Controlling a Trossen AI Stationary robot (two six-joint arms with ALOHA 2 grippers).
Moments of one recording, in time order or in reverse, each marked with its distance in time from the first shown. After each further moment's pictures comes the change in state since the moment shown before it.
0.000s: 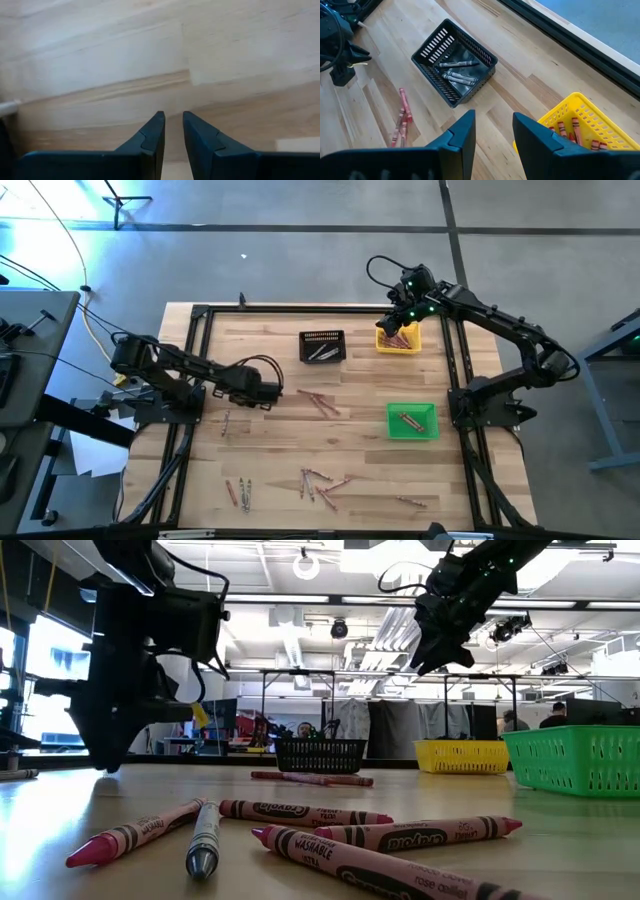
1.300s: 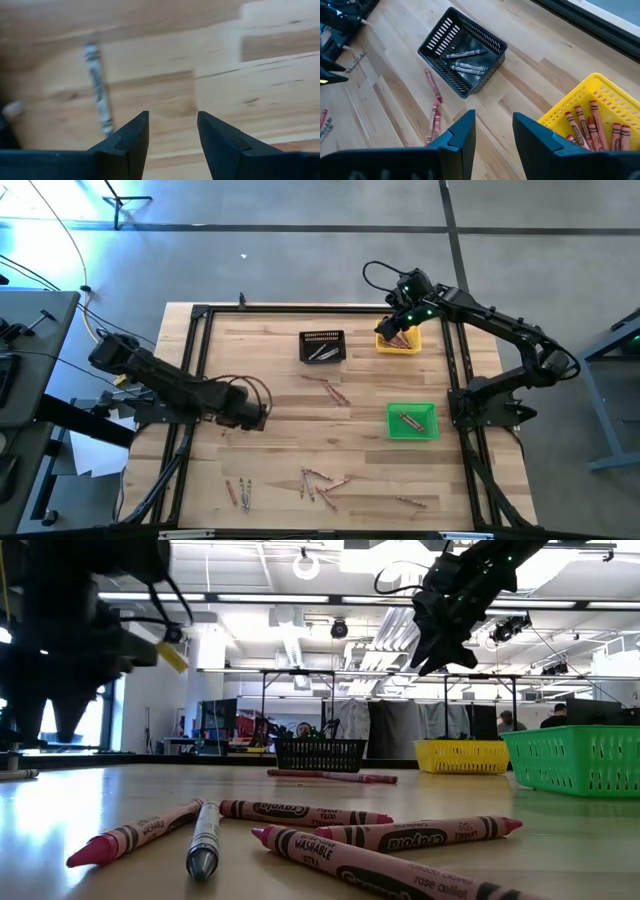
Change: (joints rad) left arm -0.287 -0.188 0.001 -0.039 0.179 -0.335; right arm 0.047 0.001 0.000 -0.032 0.001 0.098
